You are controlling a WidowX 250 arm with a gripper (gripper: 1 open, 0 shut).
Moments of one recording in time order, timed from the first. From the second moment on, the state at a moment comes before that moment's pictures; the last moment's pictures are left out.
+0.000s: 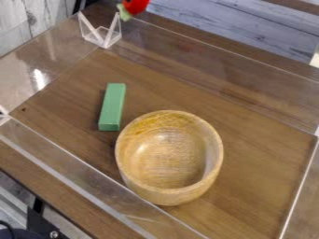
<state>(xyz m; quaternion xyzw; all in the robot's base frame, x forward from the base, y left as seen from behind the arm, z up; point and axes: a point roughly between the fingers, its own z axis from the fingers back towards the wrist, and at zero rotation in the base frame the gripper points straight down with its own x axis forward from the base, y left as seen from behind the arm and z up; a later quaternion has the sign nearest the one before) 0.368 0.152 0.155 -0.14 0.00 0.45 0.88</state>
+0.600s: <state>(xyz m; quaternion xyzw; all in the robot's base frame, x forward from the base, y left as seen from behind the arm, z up) 0.338 0.209 0.142 -0.12 -0.02 0.51 0.85</state>
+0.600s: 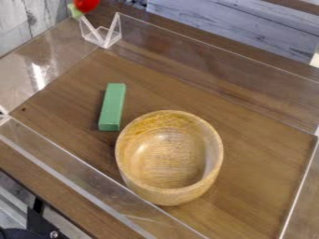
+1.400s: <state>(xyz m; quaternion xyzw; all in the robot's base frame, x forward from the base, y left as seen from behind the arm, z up) 0.349 0.196 0.061 -0.06 -0.01 0.58 0.81</state>
